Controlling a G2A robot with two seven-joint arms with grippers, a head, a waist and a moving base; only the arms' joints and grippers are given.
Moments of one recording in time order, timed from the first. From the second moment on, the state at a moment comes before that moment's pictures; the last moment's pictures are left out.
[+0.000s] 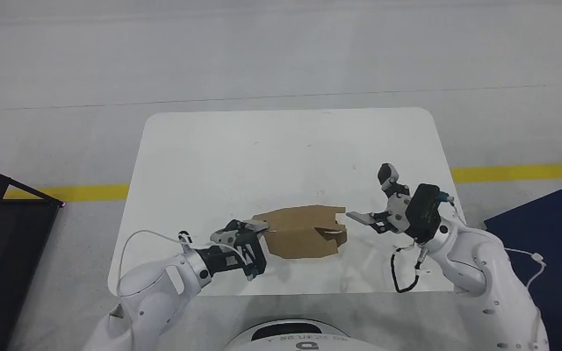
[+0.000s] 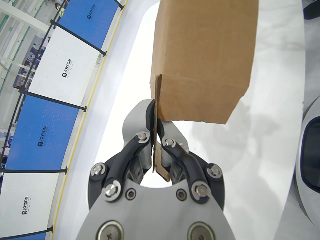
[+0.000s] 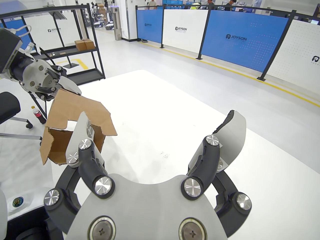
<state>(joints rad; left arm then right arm) 1.92 -1.07 -1.35 -2.29 2.04 -0.59 -0.01 -1.83 -1.11 1.65 -2.00 -1.12 -0.81 -0.01</state>
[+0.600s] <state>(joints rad) 1.91 -1.06 -1.34 -2.28 2.01 -0.57 0.00 -1.79 -1.10 1.54 -2.00 -1.20 -0.87 0.07</state>
